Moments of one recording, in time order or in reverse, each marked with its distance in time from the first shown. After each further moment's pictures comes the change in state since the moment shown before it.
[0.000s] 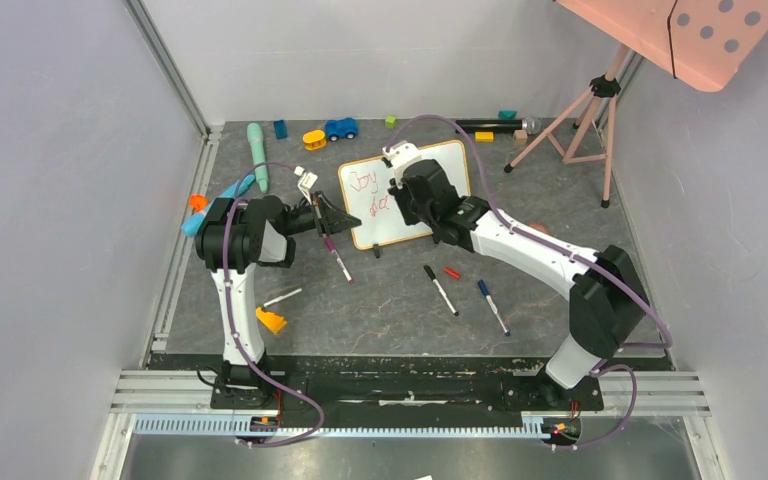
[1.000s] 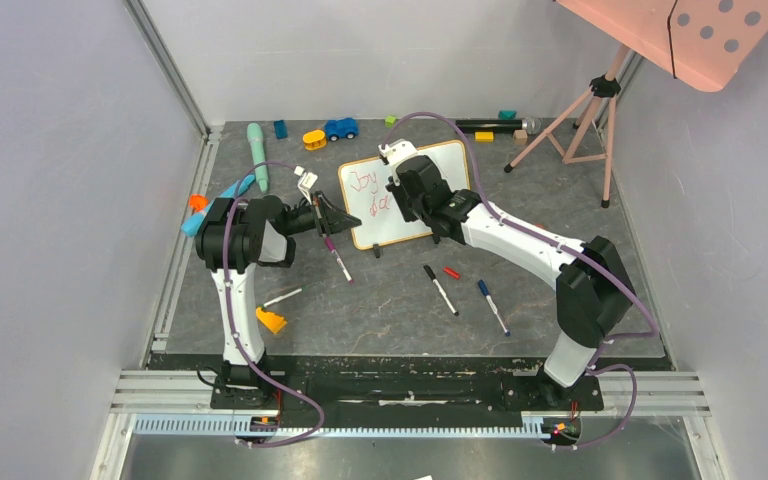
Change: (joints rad) left arm 0.000 0.000 0.001 0.000 0.001 0.000; right arm -0.006 0.085 0.079 -0.068 0.053 0.000
